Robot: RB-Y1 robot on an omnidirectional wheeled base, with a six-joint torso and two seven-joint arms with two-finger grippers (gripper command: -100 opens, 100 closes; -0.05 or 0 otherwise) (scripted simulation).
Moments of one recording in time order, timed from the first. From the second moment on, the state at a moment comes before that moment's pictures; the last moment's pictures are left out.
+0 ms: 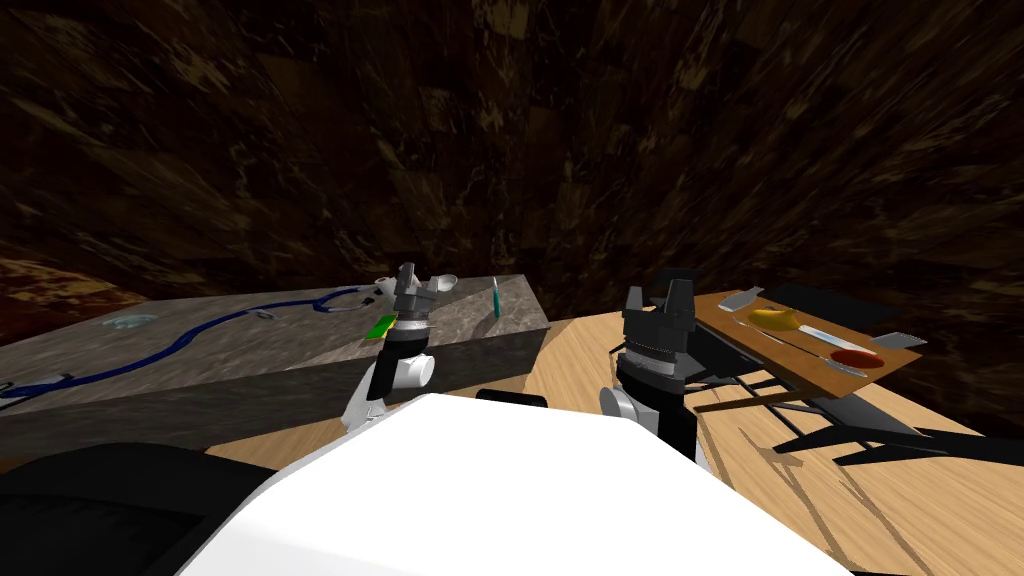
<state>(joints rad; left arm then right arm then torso) 0.41 0.12 0.09 -2.24 0.06 -0.40 0.12 0.53 -0.04 0.01 -2.37 -0.07 -0.55 0.14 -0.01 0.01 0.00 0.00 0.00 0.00</state>
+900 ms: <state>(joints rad) 0.28 0.16 0.16 -2.05 0.16 -0.18 0.31 0.53 -0.04 0.01 -2.37 -0.07 -0.55 0.14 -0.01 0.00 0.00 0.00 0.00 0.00</state>
